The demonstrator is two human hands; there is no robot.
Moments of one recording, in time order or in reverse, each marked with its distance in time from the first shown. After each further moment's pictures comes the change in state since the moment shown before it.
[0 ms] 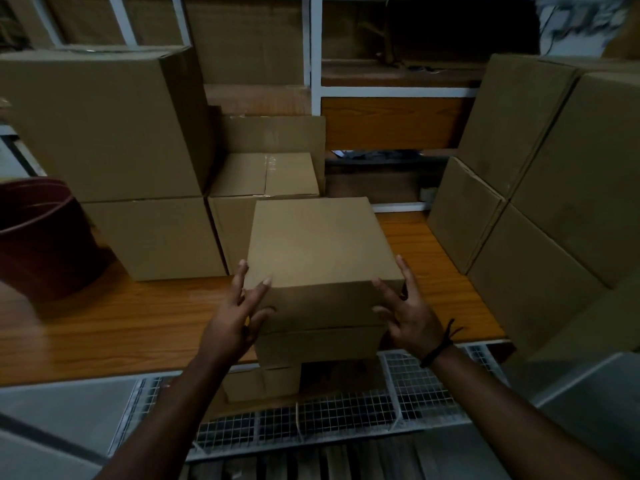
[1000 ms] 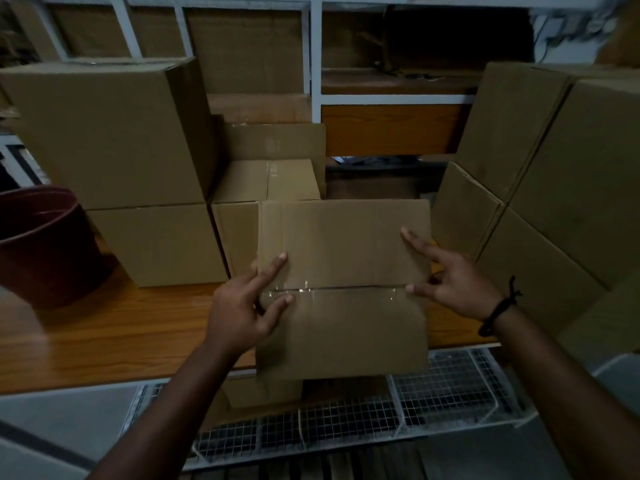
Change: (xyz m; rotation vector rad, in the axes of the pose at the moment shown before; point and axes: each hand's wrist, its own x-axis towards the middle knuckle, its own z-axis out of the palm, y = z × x) left_hand 0.036 0.045 -0.038 -0.046 0.093 0.010; right_hand 0.053 -0.016 -0.109 0.289 -0.303 0.387
